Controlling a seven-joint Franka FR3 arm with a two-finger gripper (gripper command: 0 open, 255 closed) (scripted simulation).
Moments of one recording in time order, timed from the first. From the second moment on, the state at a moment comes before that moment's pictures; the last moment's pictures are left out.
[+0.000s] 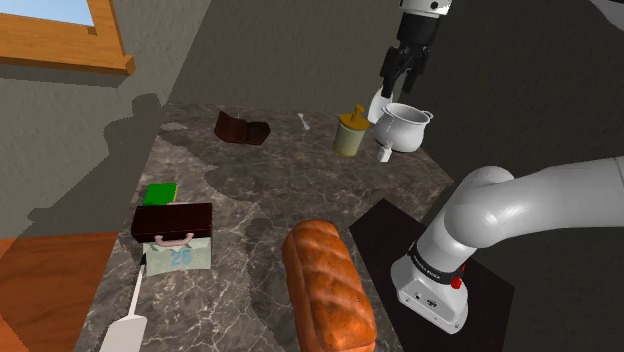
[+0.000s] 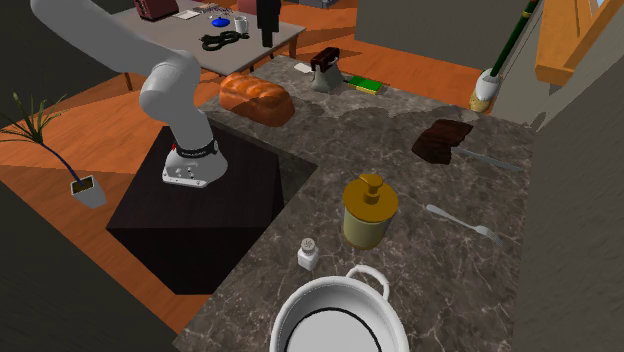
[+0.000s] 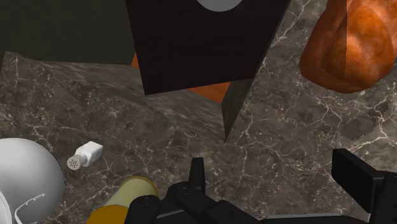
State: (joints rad) arm 0.00 -0.78 -0.02 -2.27 -0.04 1.42 0.06
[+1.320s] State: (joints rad) arm -0.05 -0.28 -0.30 -2.11 -0.14 1.77 -0.26
